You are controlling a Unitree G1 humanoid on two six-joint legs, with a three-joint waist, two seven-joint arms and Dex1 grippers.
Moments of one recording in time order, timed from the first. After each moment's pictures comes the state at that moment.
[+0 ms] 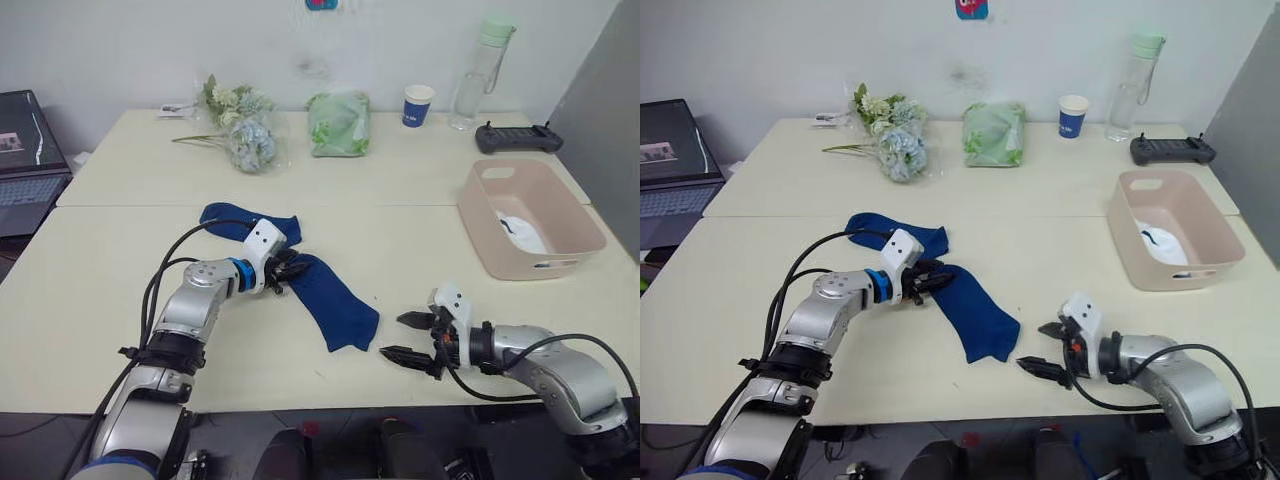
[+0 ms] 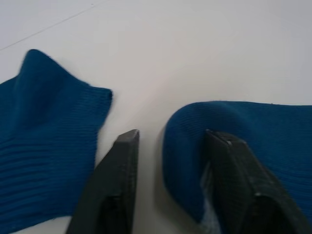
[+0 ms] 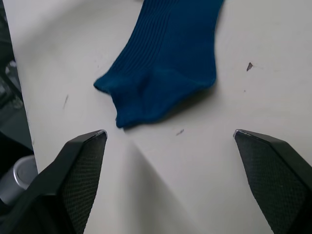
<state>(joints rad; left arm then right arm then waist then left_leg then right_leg) -0.57 0.47 -0.12 0.39 -0.17 0.30 -0.84 -0.13 -0.56 0.12 -0.40 0.49 0.88 0.78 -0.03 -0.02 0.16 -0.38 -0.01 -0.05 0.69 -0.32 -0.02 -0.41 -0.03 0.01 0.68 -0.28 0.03</state>
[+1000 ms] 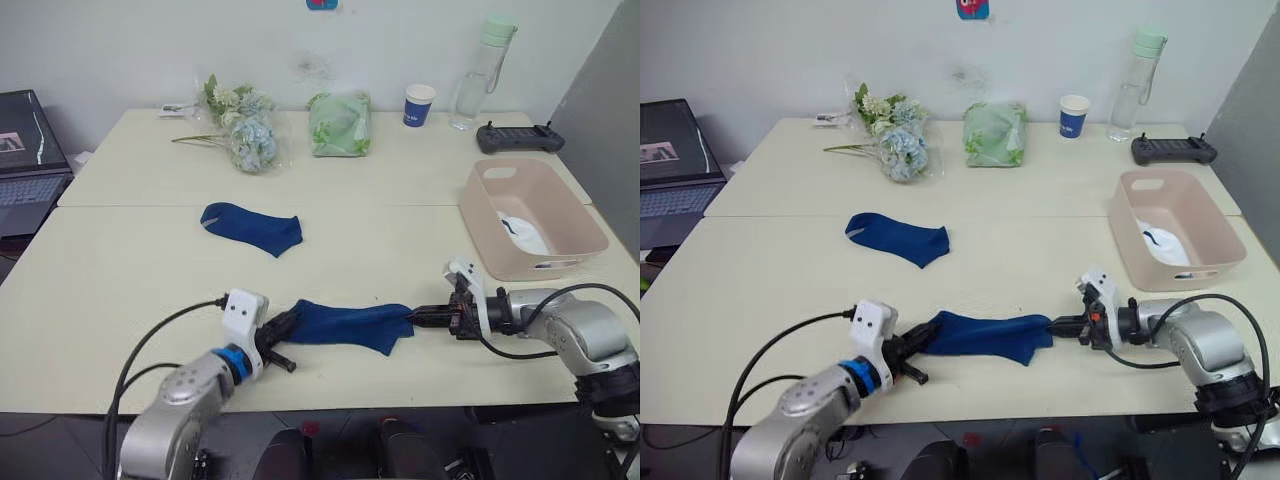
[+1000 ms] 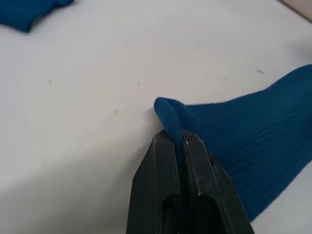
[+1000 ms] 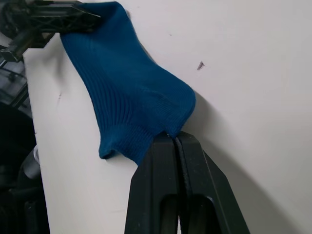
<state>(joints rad) 0.17 0.24 0.04 -0.59 -0.32 0.73 -0.37 -0.39 -0.73 0.18 -0.12 0.53 0.92 1.04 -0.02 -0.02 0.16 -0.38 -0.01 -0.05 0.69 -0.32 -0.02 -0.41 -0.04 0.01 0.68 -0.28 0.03</state>
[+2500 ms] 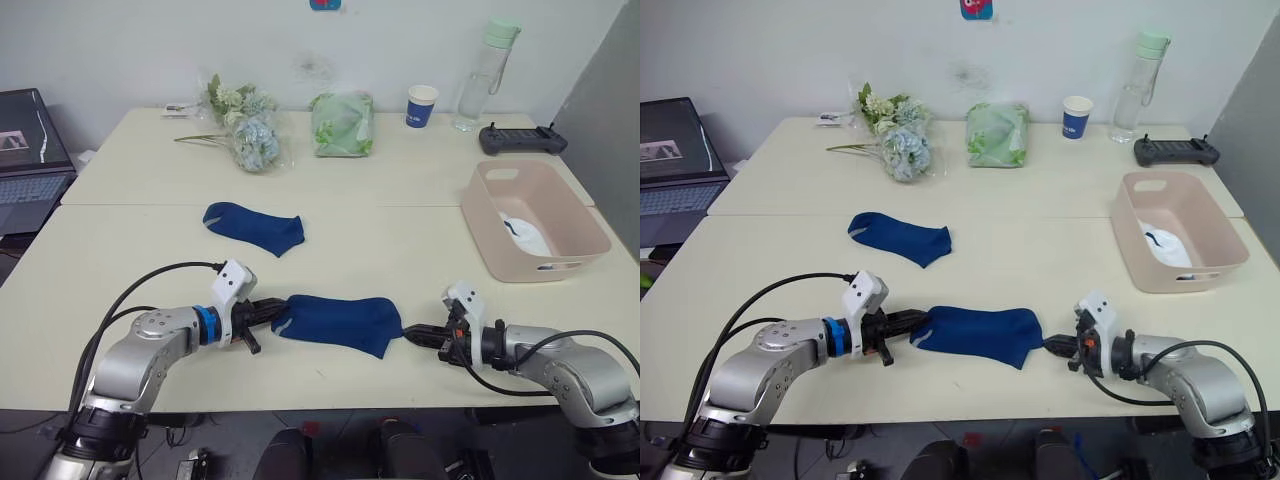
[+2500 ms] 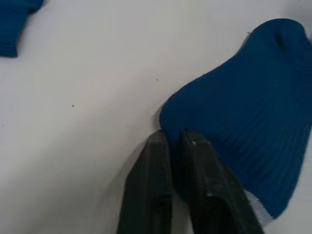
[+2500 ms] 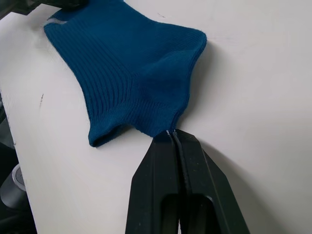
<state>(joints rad) -0.12 0.65 -0.01 -0.22 -0.45 0.64 -0.86 -0.14 -0.63 0.03 -0.33 0.54 0.94 0.79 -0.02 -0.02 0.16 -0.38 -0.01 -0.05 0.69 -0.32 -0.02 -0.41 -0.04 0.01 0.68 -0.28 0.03</state>
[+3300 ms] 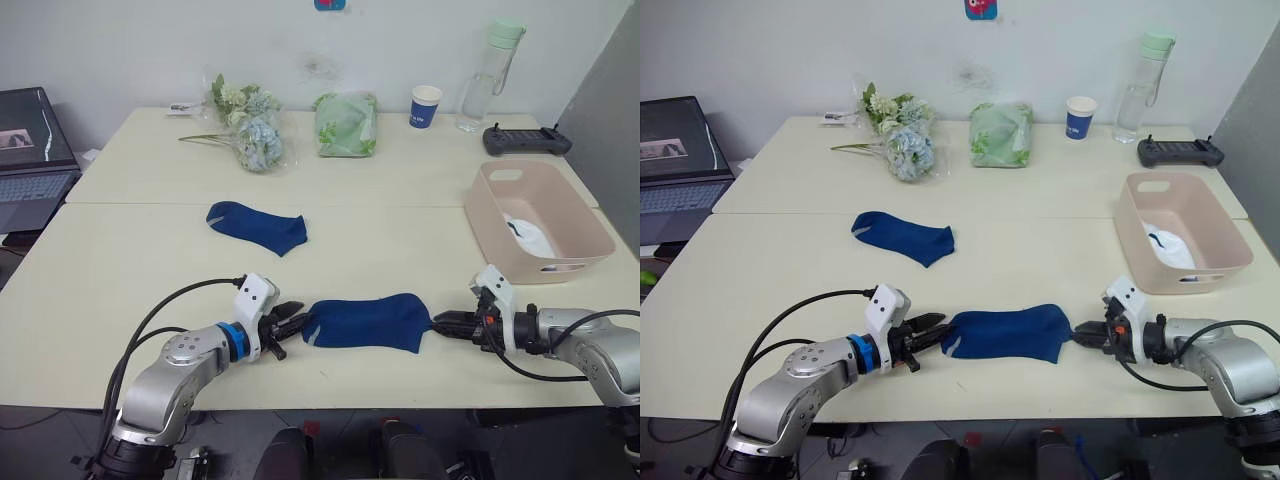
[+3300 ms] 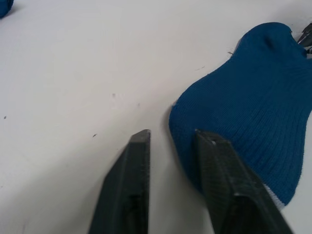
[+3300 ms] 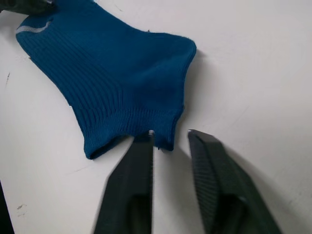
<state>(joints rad) -0.06 0.51 -0.05 -0.31 -0.41 0.62 -0.67 -0.16 -0.80 0.01 -0.25 0.53 0.85 0.89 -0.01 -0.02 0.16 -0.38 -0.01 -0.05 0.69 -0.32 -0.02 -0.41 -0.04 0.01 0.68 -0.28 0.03</state>
